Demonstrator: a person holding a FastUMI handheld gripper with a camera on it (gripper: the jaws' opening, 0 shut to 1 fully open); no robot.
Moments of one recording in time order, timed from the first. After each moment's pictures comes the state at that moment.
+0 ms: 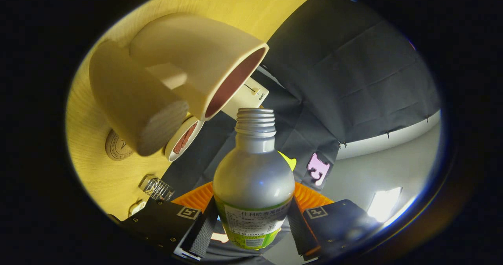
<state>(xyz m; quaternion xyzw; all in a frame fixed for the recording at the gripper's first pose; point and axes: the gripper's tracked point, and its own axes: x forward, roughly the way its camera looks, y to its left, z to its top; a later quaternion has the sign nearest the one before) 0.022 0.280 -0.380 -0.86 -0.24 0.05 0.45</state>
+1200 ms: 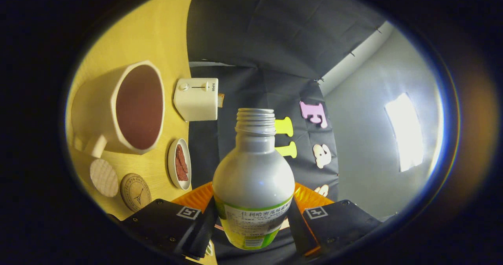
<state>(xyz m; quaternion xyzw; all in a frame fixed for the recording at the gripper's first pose) 0.035 0.266 -0.370 -0.63 -0.21 0.03 0.74</state>
